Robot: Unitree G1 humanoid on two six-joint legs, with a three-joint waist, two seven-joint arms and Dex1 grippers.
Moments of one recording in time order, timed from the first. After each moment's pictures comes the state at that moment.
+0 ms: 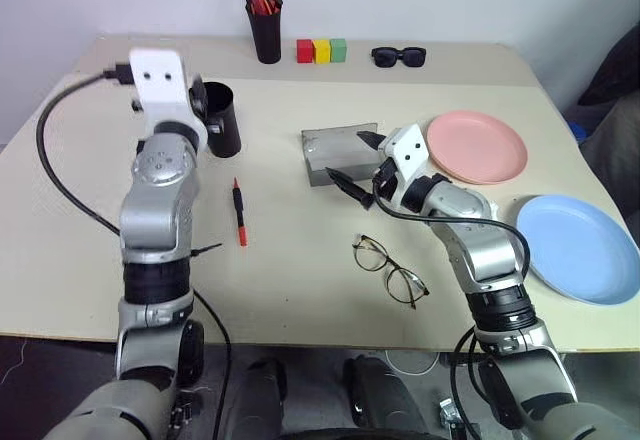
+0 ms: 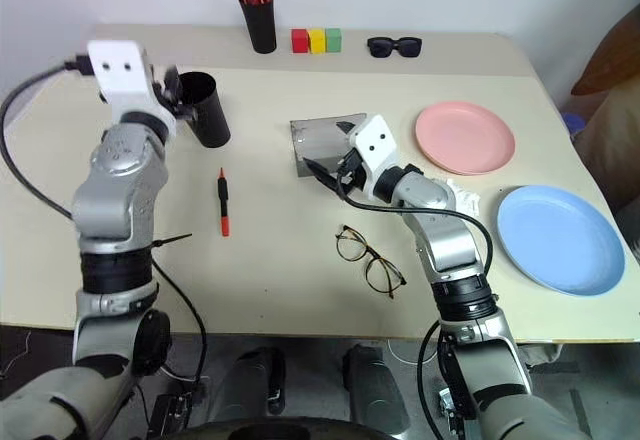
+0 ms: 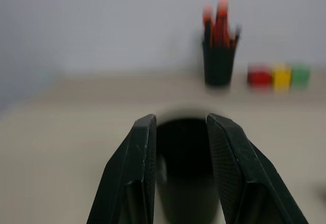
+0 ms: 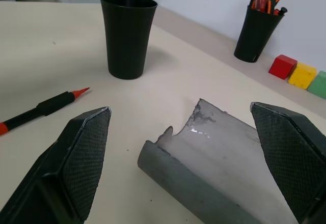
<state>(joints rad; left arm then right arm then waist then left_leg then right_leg) -0.64 0.18 0.23 -0.35 -0.12 1.11 0.12 -0.53 -0.32 0.10 -0.01 0.16 0.26 0.63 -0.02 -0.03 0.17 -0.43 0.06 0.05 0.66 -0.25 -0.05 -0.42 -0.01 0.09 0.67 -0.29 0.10</state>
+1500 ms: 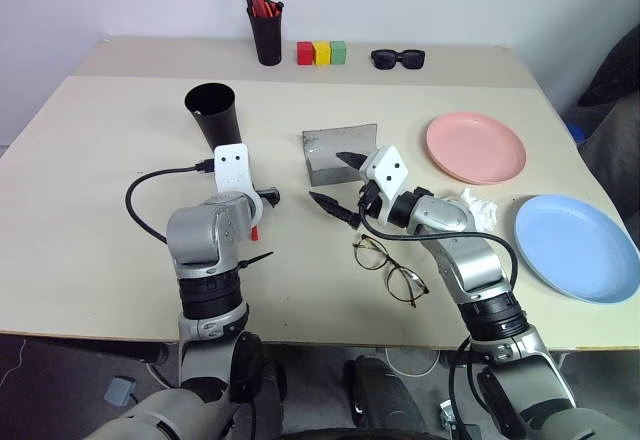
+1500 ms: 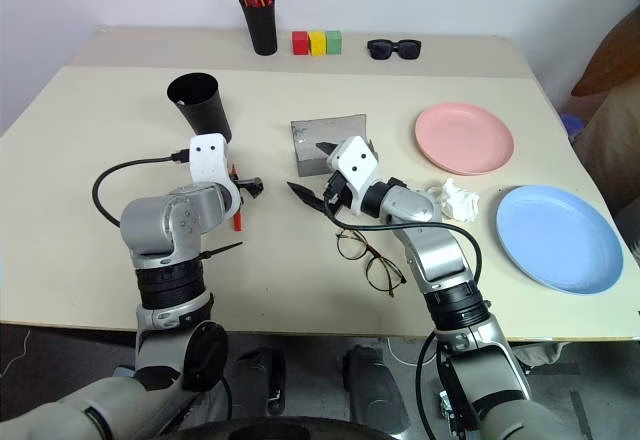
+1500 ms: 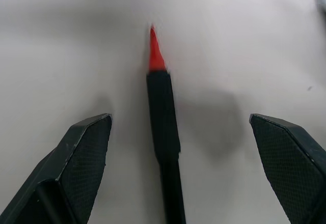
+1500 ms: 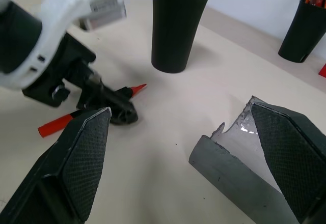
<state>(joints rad) -0.68 -0.08 0.26 -0.20 -0.03 1.42 0.17 -0.50 -0.30 0.18 -0.02 0.16 0.23 0.68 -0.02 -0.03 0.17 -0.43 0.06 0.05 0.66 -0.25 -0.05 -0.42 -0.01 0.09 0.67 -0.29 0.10</state>
